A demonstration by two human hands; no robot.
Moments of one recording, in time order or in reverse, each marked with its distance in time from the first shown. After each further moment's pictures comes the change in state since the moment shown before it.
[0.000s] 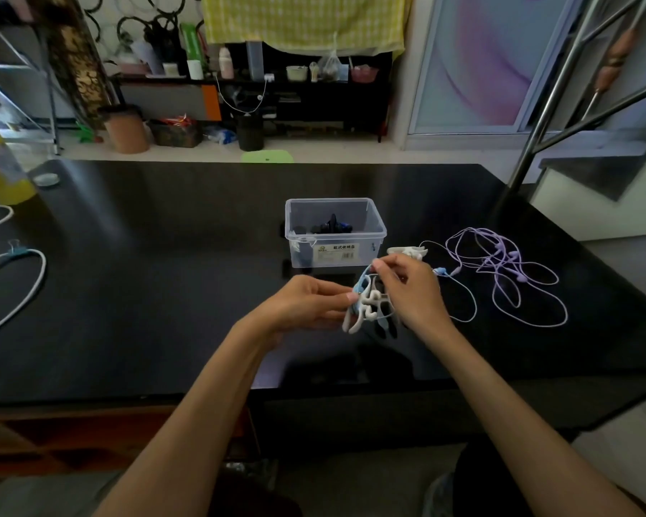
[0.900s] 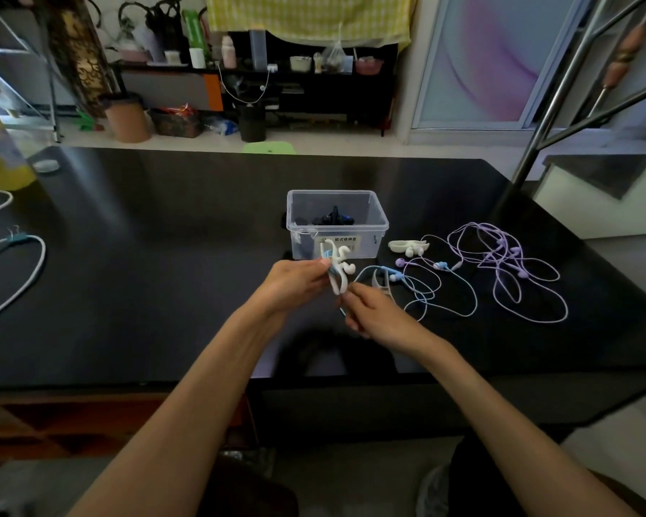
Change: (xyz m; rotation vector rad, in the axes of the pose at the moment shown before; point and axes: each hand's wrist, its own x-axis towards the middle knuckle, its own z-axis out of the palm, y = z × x) left_hand 0.019 -0.013 -0.004 -0.354 0.263 0.051; right_hand -0.025 -0.005 0.024 0.038 -0.563 0.155
